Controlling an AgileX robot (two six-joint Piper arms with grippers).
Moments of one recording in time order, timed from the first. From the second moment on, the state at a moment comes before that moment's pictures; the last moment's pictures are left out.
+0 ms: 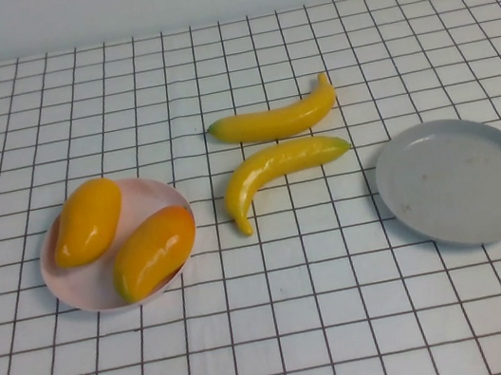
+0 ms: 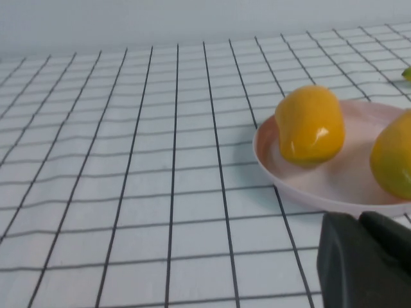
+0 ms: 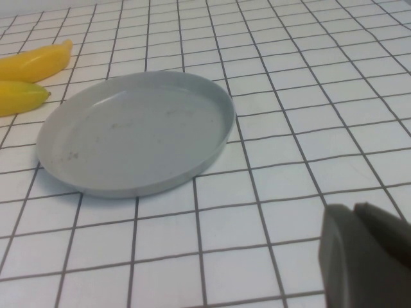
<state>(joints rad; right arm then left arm) -0.02 -0.01 0.03 0.07 0.34 0.08 -0.04 -0.01 0.03 -0.02 0.25 0.09</state>
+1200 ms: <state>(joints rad) 0.01 -0.01 0.03 0.07 0.34 0.08 -0.14 -0.01 0.03 0.01 0.37 0.03</state>
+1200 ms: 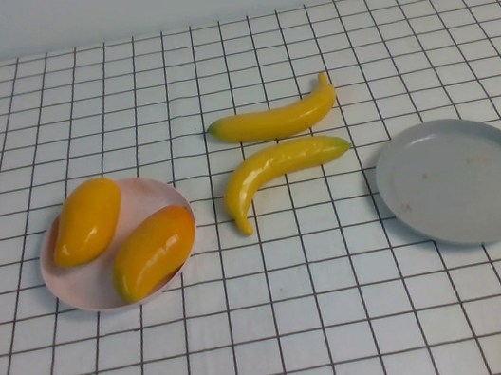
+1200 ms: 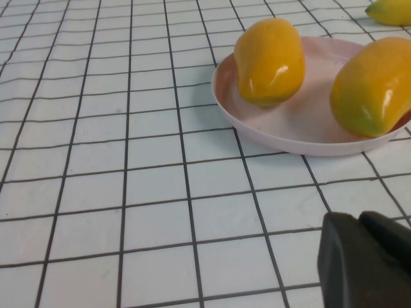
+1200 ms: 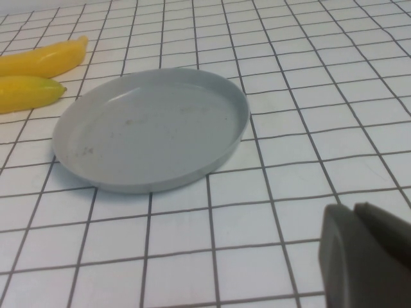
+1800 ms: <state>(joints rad) 0.01 -0.01 0.03 0.81 0.32 0.17 -0.14 -0.01 0.03 0.01 0.37 0.03</state>
